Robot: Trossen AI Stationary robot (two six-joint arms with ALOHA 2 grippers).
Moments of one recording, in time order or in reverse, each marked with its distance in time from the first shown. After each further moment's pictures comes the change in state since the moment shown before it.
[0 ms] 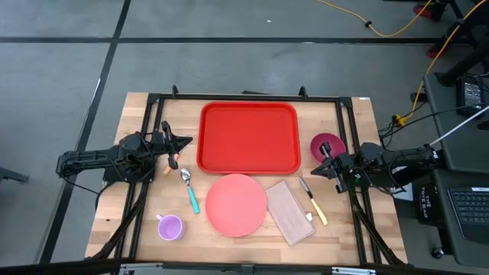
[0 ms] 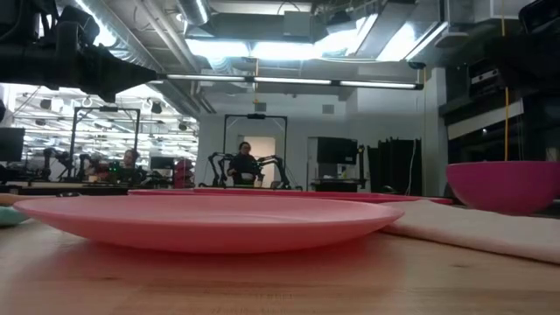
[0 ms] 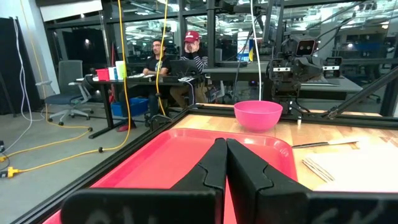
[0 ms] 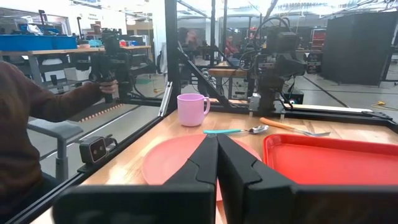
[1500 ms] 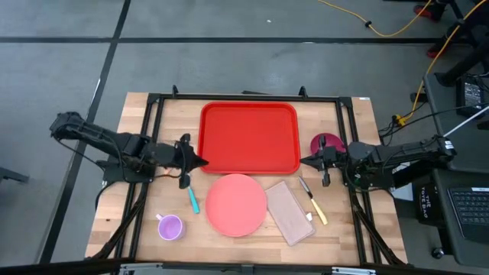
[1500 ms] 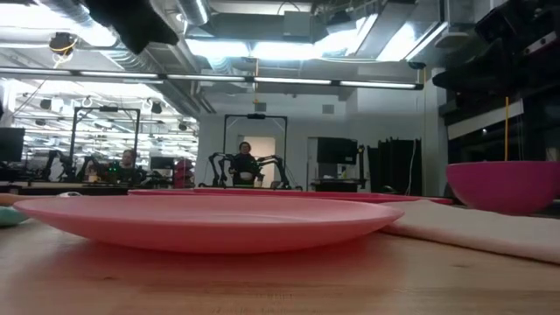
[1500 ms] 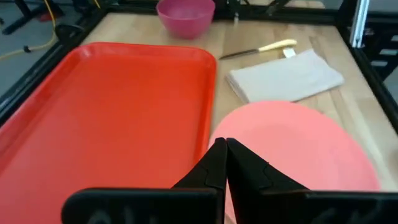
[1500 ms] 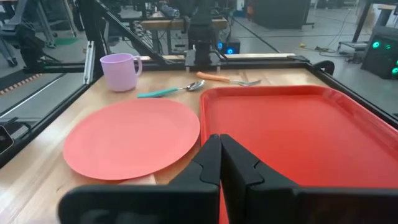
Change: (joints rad) left arm -0.437 0.879 0.704 -0.473 -0.166 -0.281; right arm 0.000 0.392 0.127 0.041 0.297 0.030
